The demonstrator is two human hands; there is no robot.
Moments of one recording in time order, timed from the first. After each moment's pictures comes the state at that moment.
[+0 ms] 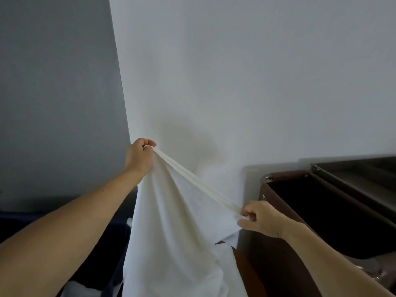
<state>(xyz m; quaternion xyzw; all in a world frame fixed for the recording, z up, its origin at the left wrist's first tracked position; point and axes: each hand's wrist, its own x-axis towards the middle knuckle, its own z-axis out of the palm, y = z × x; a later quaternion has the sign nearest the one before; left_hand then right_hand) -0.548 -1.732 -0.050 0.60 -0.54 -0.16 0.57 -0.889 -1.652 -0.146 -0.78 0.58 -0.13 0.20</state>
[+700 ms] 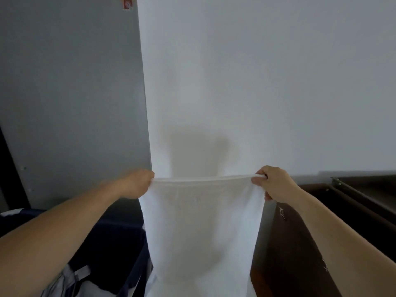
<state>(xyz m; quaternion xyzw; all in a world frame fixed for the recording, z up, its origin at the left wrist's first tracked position) -0.473 -1.702 -0.057 0.66 -0.75 -0.01 0.04 -0.863 -1.684 -0.053 -0.68 0.64 -0.30 0.18</state>
